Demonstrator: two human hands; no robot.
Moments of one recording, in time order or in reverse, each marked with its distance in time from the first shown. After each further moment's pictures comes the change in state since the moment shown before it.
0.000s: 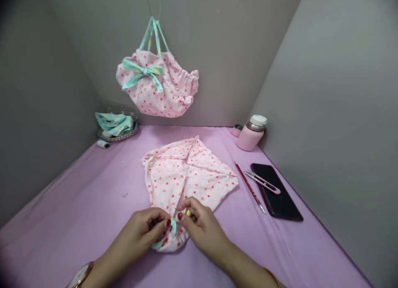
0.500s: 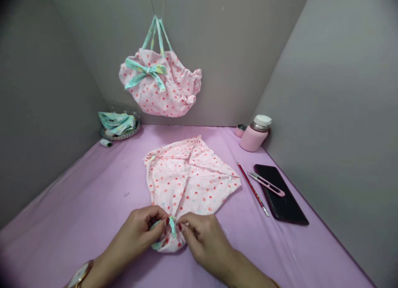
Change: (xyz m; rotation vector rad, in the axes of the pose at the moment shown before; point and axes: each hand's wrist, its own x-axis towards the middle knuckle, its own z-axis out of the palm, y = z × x) left_hand 0.001 0.002 -0.003 -0.004 0.055 -0.067; right_hand -0.011 -0.008 -0.005 -0.255 -0.100 -0.117
